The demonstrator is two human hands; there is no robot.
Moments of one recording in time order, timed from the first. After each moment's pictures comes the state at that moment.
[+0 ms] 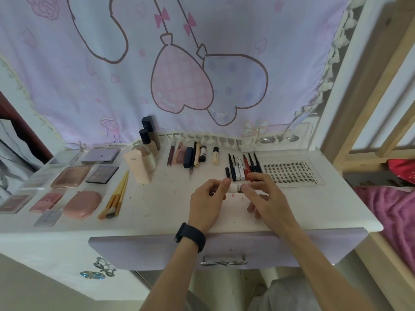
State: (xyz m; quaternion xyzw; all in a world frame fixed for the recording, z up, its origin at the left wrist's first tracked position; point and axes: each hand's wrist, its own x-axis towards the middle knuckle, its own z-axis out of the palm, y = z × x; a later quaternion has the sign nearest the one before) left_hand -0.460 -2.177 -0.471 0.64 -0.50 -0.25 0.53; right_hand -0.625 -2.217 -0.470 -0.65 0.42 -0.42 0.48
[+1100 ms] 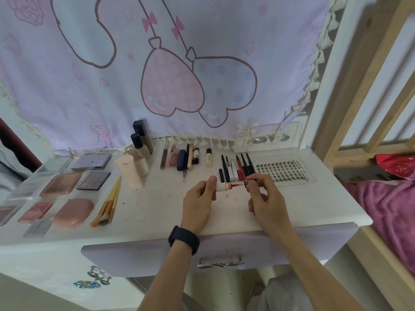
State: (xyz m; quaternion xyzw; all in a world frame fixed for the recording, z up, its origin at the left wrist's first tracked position) left_hand -0.454 -2.182 -0.475 0.63 -0.48 -0.28 0.54; right_hand -0.624 -2.211 -0.476 -0.63 0.43 -0.50 0.41
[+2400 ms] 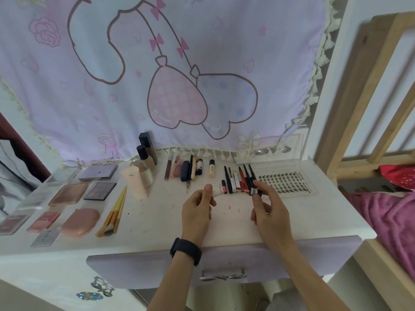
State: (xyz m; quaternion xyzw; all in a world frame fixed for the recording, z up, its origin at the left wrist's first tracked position) left_hand -0.453 -2.180 -0.471 0.61 -0.39 -0.31 0.61; right_hand -0.623 -2.210 -0.483 -0.60 0.43 -0.54 0.40
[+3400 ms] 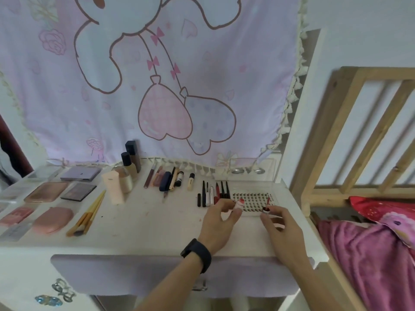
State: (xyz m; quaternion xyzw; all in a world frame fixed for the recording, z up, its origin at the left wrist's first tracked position) left_hand -0.554 -2.203 -0.455 0.61 -0.53 -0.32 0.49; right_hand -0.734 -2.241 -0.477 -0.62 0.53 -0.48 0.33
